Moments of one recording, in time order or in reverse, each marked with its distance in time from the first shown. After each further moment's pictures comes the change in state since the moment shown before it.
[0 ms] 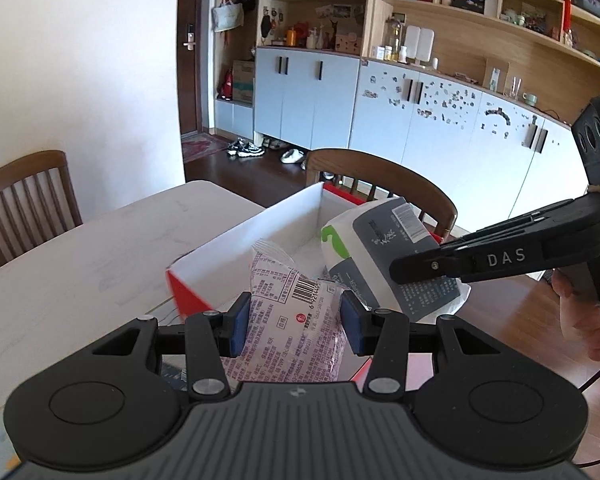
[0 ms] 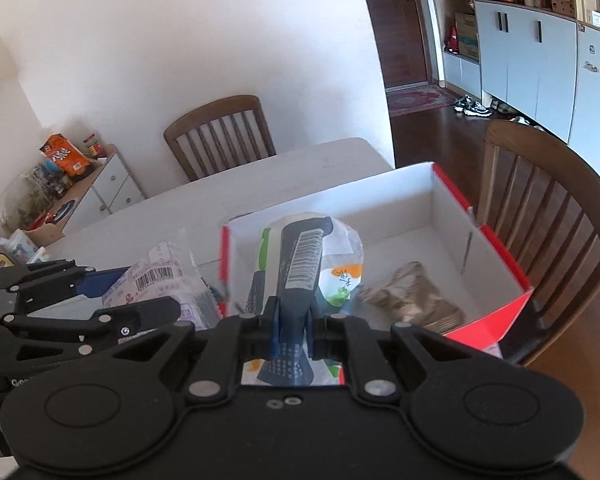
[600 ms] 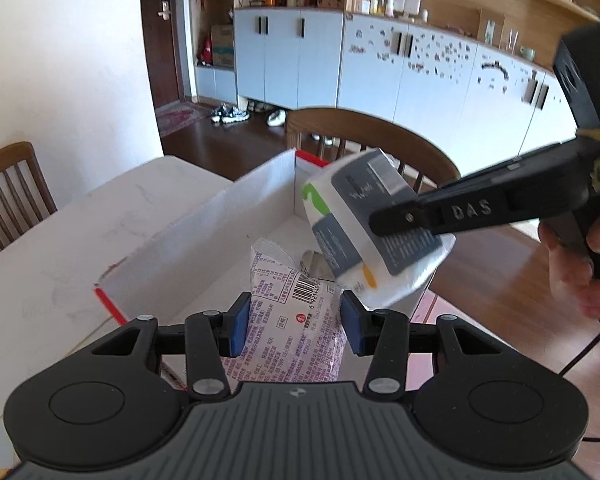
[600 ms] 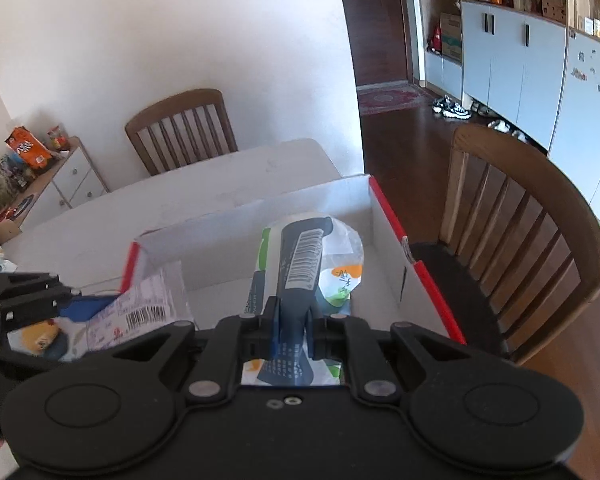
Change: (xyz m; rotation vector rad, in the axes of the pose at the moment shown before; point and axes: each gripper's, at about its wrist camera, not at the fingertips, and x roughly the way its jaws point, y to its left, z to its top) left arm 0.091 -0.030 0.018 0.065 0.138 -0.014; right arm 0.040 -0.065 0.025 -0.028 0.027 -0.078
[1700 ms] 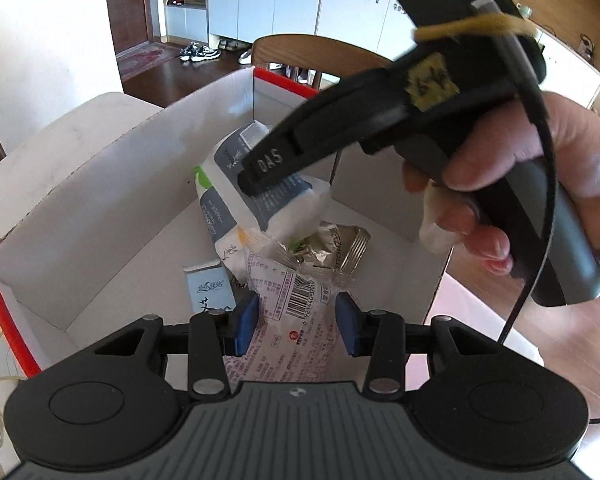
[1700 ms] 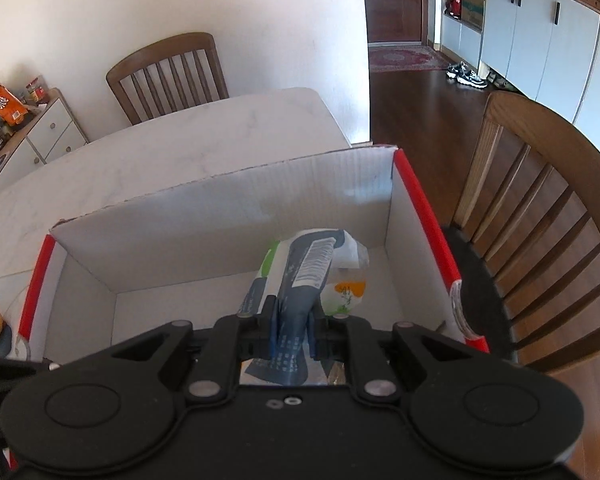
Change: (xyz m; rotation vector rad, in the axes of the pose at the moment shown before) left arm 0.081 -0.008 0.004 -0.003 0.184 -0.095; right arm 0.111 -0.013 0.033 -0.063 0.155 -0.008
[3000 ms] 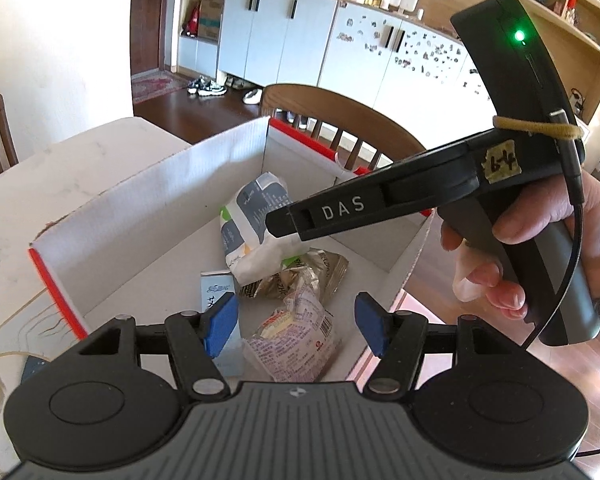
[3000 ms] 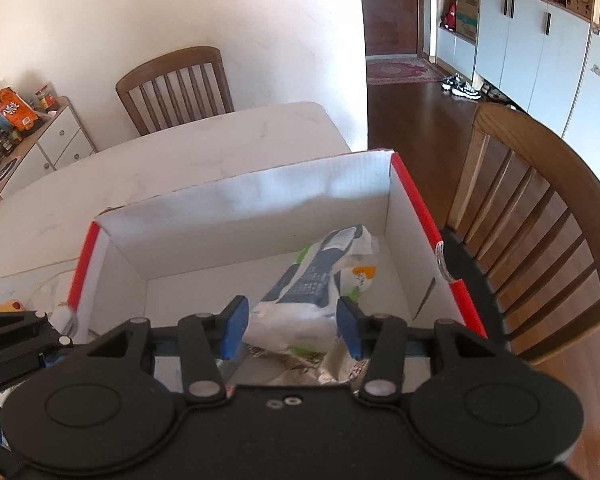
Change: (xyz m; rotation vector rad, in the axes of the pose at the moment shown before) left arm -0.051 0.012 -0.017 -0.081 -0.155 -0.052; right arm -0.052 0.013 -0.019 -0.006 -0.048 -0.005
